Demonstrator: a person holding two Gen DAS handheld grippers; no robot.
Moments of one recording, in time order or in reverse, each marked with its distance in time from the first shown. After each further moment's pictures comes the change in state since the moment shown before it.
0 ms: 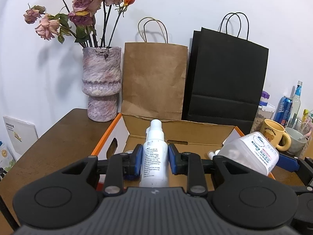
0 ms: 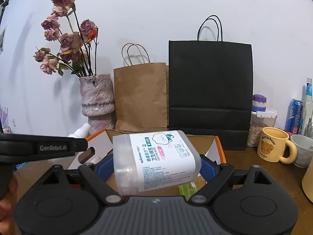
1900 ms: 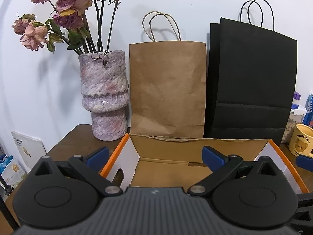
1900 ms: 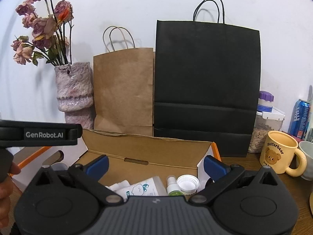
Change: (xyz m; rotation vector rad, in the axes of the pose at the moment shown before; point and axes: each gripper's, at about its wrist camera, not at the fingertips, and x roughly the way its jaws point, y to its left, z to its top) left arm 0.084 -0.001 0.029 0.058 -0.025 0.116; right arm 0.087 -0.022 0.017 -0.019 0.054 -0.053
